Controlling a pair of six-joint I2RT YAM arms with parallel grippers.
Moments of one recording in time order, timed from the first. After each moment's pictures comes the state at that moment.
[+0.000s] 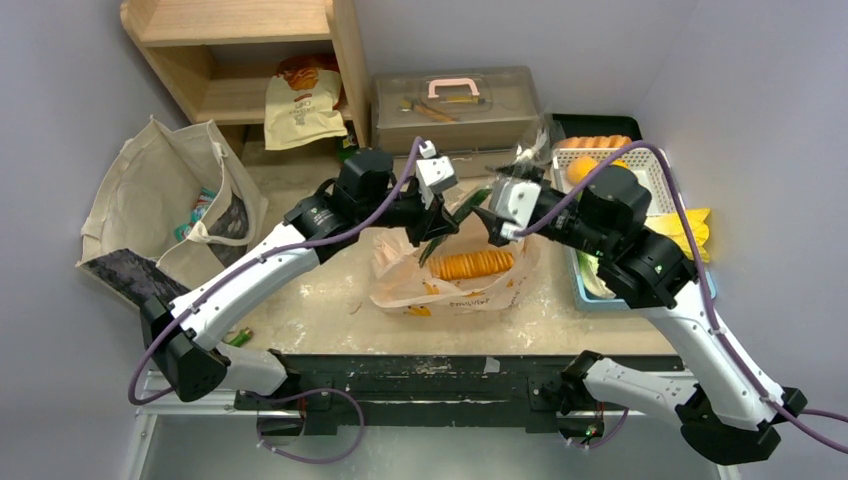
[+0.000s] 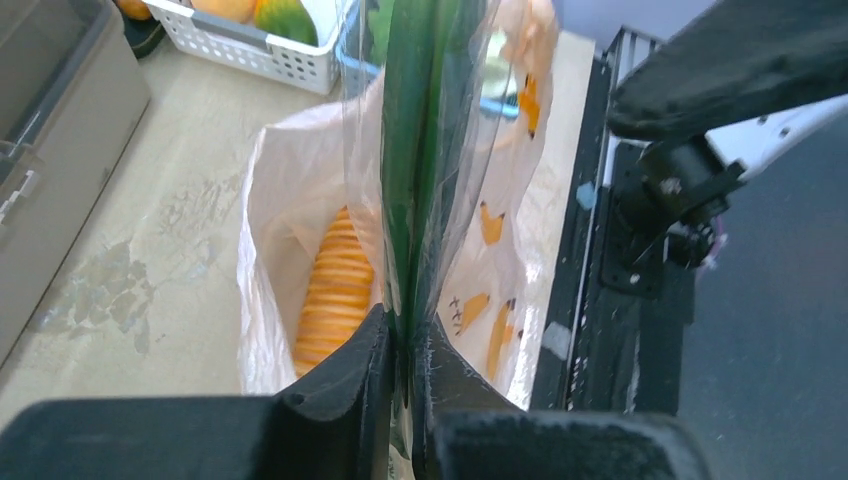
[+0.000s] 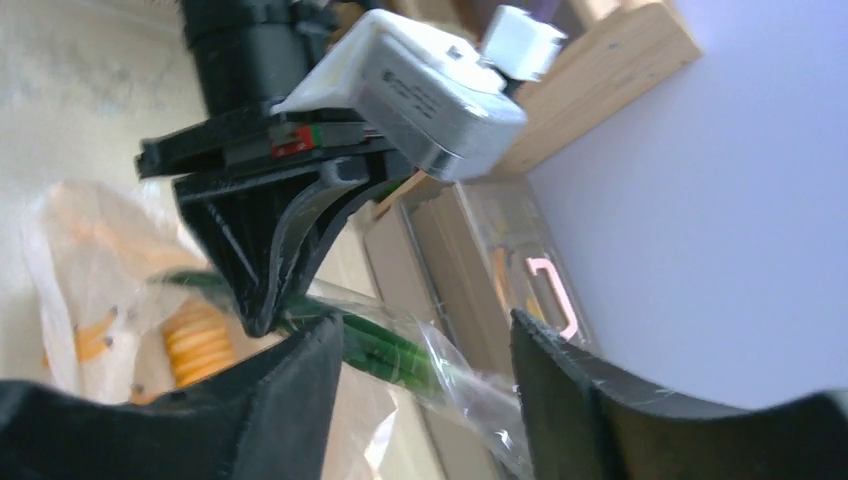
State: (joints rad) left arm -0.78 1.37 1.35 -0.39 0.51 0.10; right arm 0.70 0.98 1.39 -0.60 -0.30 -0.81
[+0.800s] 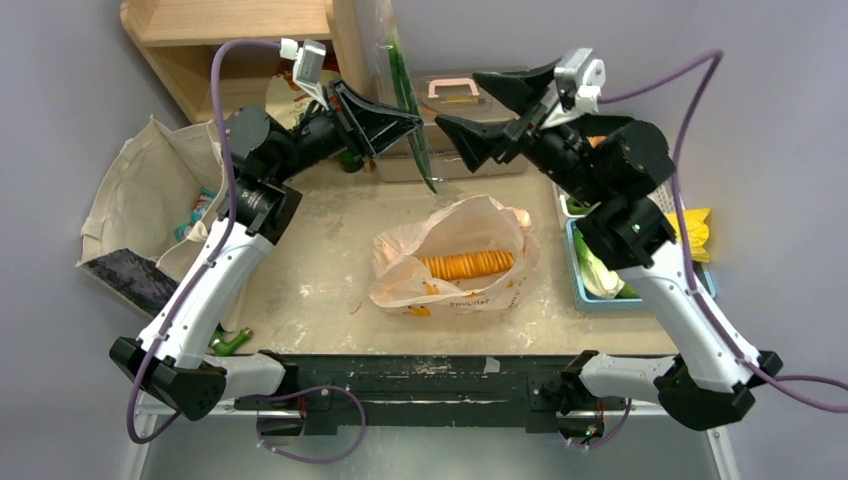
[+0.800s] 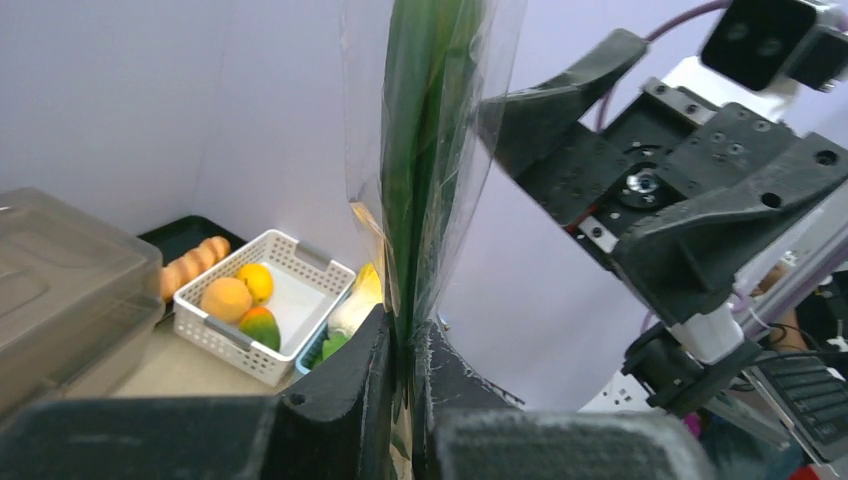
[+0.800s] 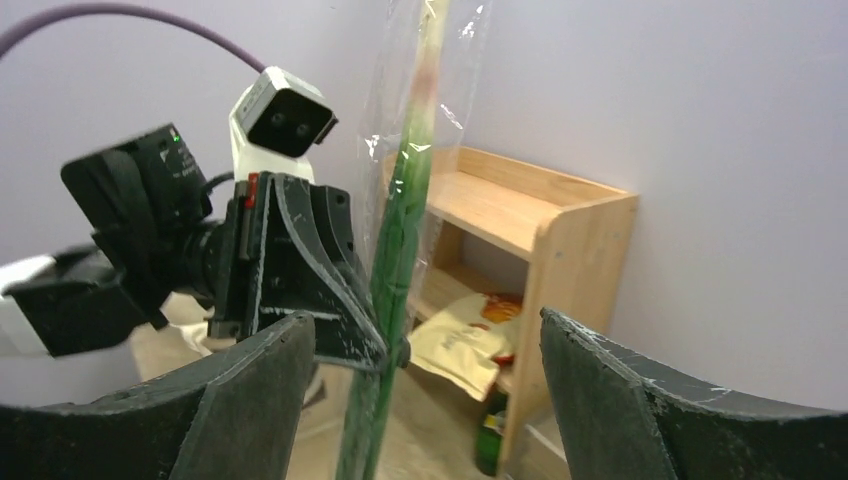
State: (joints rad) left arm -0.46 1.26 1.49 0.16 0.65 -0.69; right arm 0.69 1.17 1.63 -0.04 -0.24 0.00
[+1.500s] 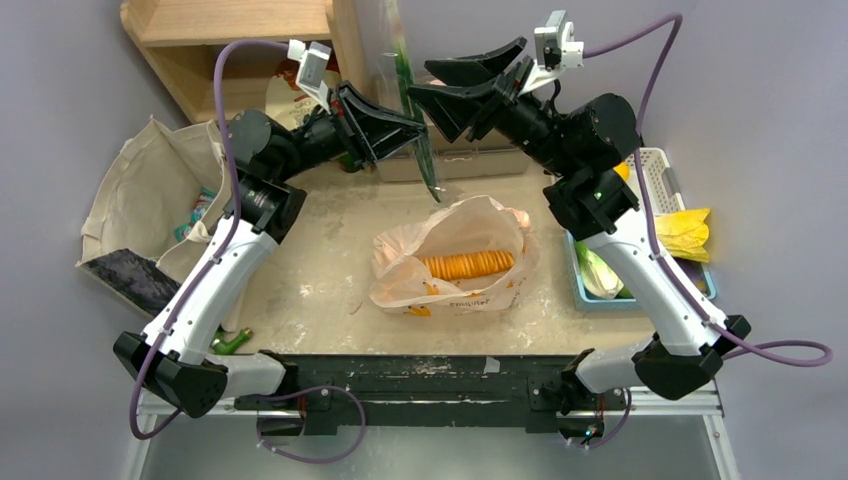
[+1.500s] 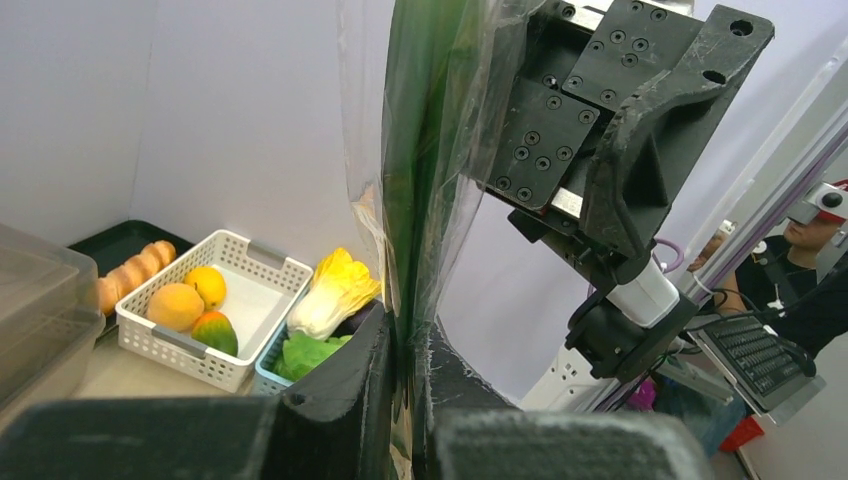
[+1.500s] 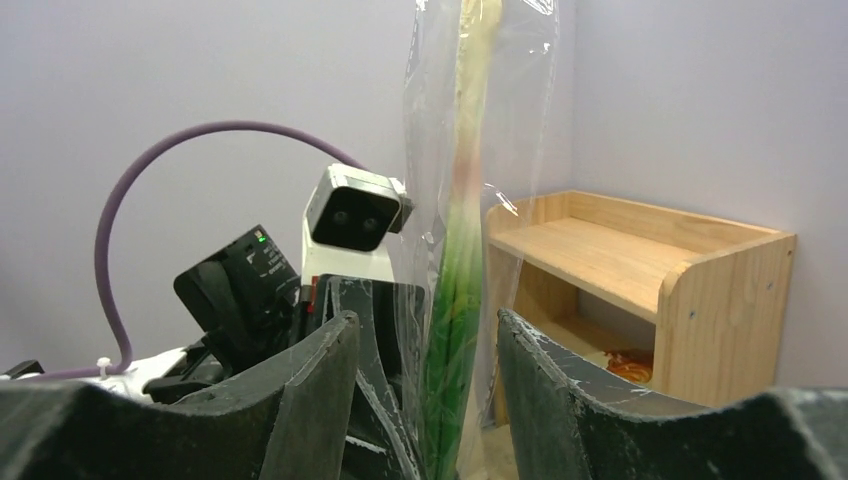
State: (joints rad) left arm -0.46 1.28 1.46 0.30 0.75 -0.78; right arm 0.70 1.37 1.76 0.16 -0.36 0.31
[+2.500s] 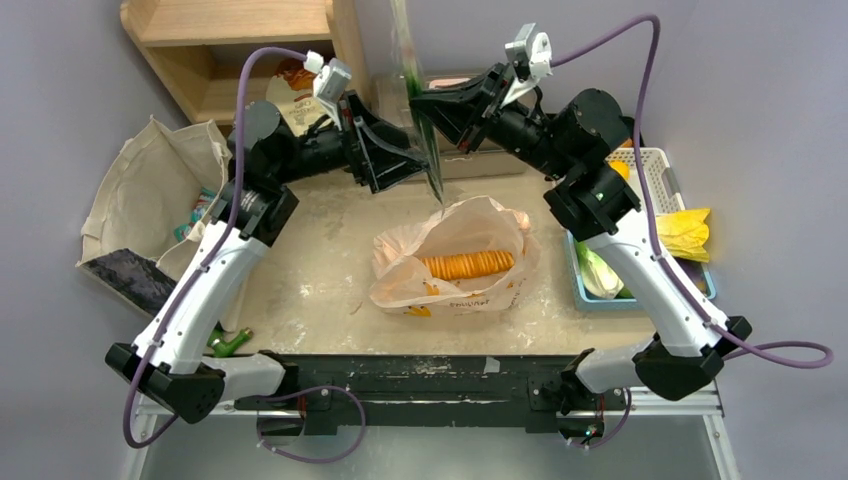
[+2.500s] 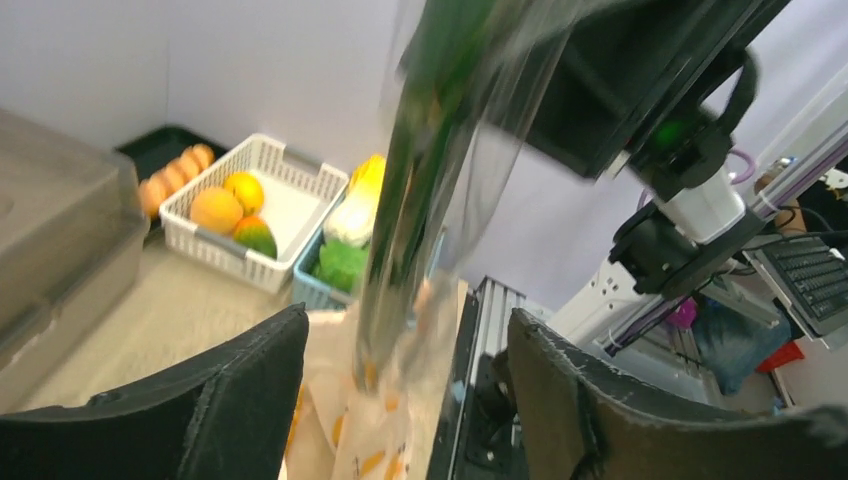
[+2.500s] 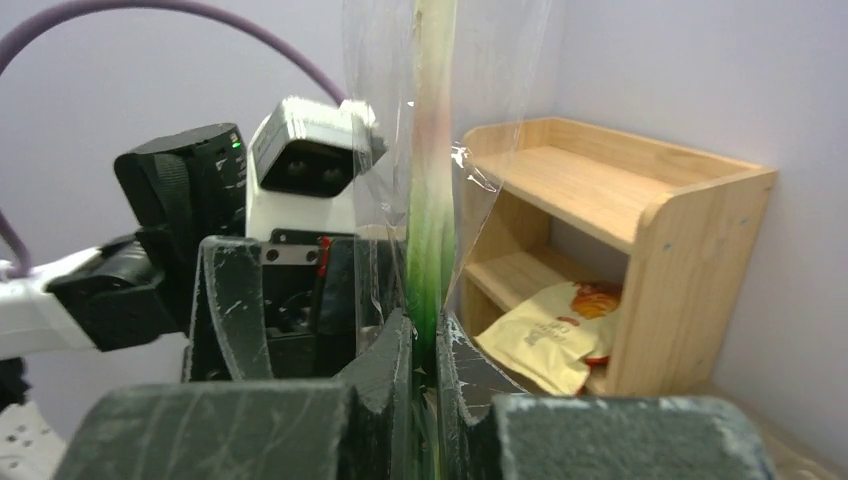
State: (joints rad) left arm -0.47 1.26 1.52 -0.02 0.81 -0.55; right arm 0.70 1.38 1.77 -0.01 -0.40 0.20
